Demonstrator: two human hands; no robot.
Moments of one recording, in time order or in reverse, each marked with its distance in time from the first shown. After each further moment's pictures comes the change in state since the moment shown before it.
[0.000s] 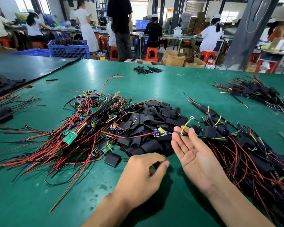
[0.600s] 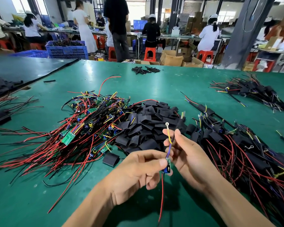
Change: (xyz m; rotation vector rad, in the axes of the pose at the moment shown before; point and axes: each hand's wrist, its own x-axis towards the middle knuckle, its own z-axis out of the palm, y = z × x) left_hand 0.010 0.001 -0.021 -1.155 -0.455 -0.527; right_hand -0.004 0.005 0.002 -0.249 -0.066 0.082
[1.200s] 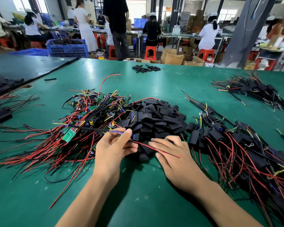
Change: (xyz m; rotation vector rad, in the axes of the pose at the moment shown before) left_hand 0.012 0.005 -0.028 -0.081 0.788 0.393; right_hand 0.011 0.034 -0.028 -1.697 -0.160 -0.774
